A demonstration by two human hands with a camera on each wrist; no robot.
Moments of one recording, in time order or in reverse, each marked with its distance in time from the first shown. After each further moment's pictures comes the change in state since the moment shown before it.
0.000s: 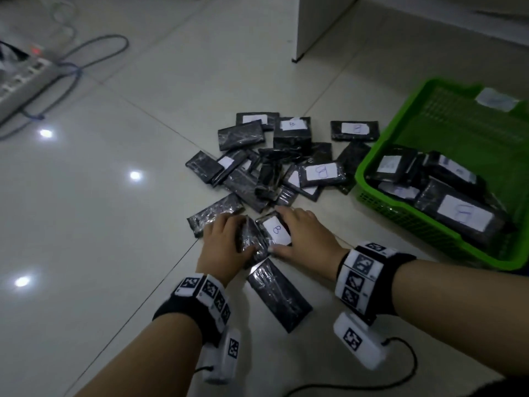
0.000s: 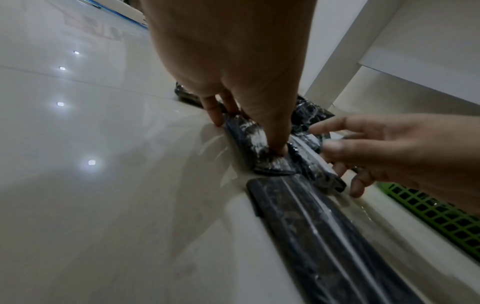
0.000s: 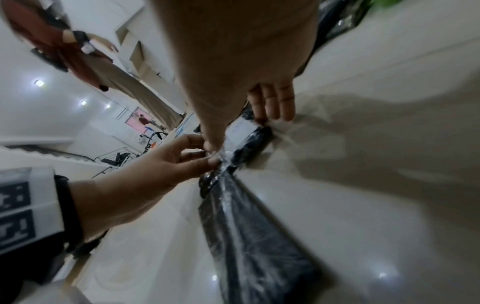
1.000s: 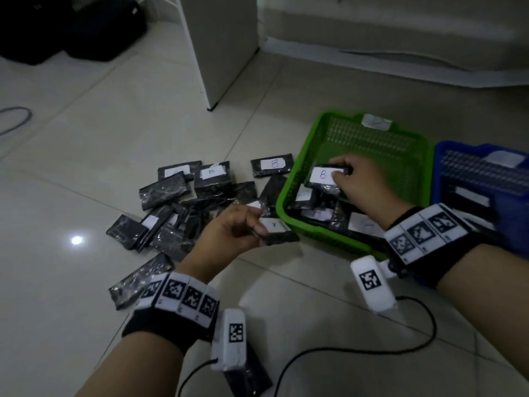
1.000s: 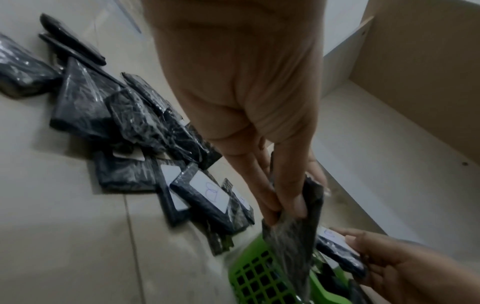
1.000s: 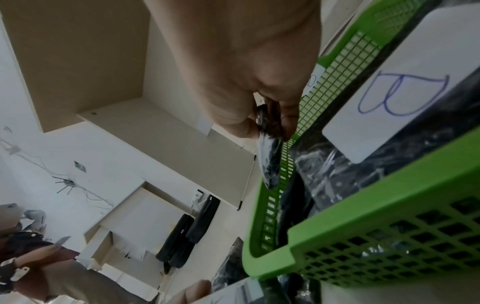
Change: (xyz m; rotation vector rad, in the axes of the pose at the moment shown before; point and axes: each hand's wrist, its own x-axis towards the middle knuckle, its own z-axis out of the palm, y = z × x) left_hand 0.064 0.157 -0.030 -0.848 -0.315 0.355; right_hand -0.041 0.136 -0.183 0.415 0.668 0.443
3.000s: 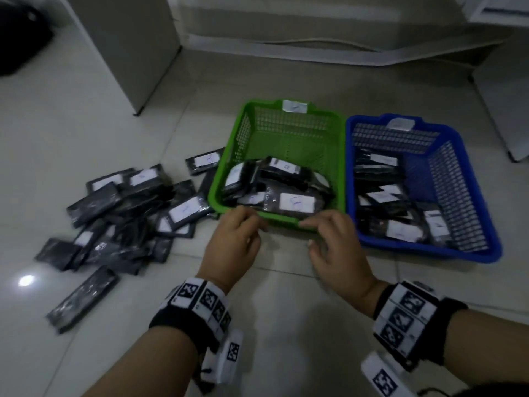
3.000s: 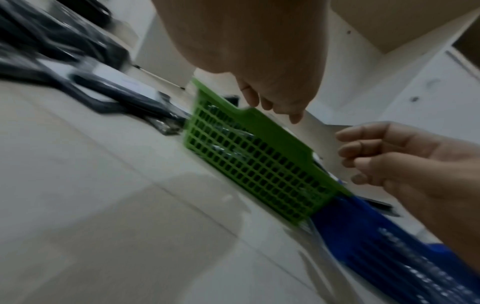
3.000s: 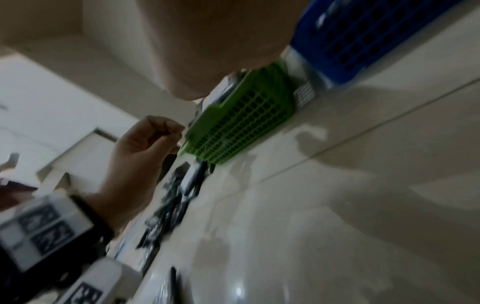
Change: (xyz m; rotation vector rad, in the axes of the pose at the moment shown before) left_hand -0.001 -0.009 0.108 0.717 -0.027 0.556; right_hand -0.161 0.091 -0.019 -0.164 0.186 -0.313
